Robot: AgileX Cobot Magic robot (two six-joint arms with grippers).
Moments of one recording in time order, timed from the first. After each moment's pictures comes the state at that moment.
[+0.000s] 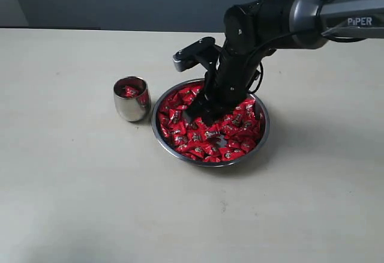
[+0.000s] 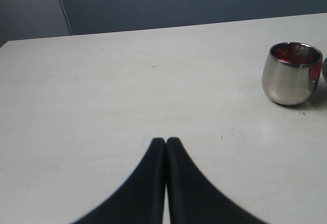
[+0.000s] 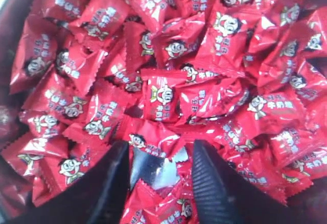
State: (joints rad) left arm 0.11 0.00 0.01 0.03 0.34 0.03; right arm 0.72 2.03 -1.40 0.10 0.78 -0.23
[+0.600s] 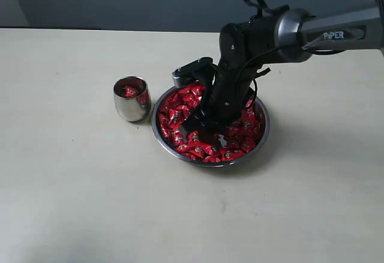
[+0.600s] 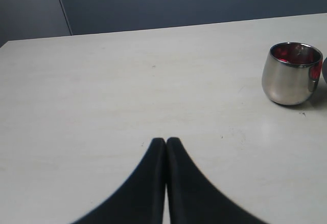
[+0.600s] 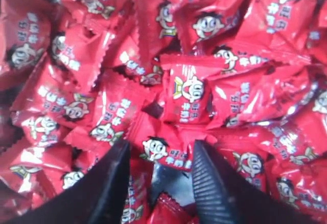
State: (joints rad) left arm 0.11 0.00 0.01 0.03 0.34 0.03; right arm 0.71 2.11 -1.40 0.18 0.78 -0.25
